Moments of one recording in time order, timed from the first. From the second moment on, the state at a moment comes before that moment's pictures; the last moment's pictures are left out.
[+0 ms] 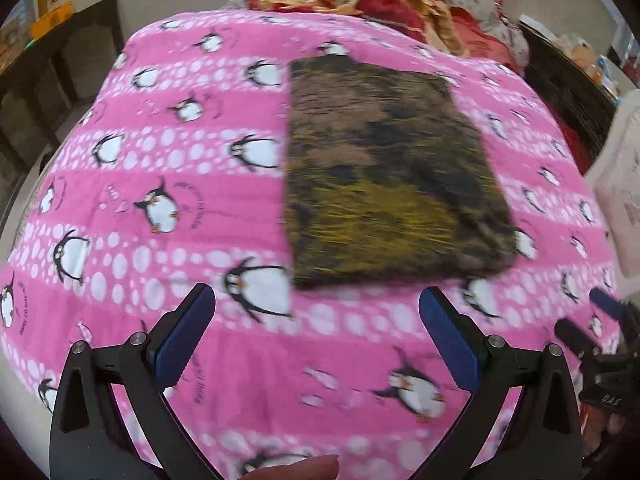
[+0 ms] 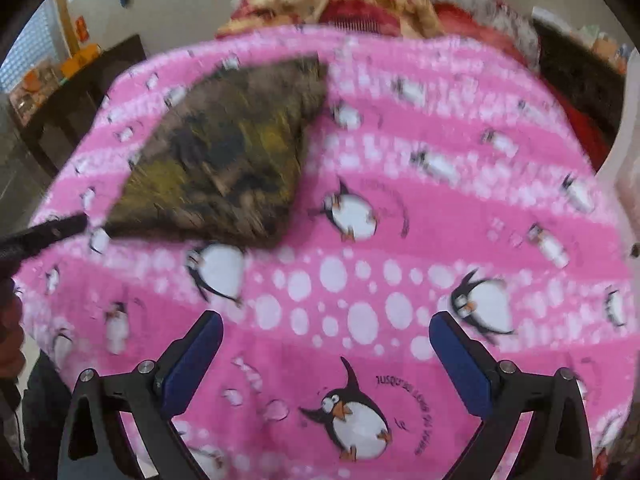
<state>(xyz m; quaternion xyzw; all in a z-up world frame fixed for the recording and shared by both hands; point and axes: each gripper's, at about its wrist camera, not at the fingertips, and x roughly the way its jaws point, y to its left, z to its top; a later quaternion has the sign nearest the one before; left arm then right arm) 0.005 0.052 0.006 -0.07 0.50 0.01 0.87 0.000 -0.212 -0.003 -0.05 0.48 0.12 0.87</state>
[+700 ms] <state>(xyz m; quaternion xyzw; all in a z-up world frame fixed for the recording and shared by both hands) 0.001 0.007 0.035 -0.04 0.46 -0.03 0.88 -0.024 -0.207 0.052 -0.07 0.42 0.12 0.90</state>
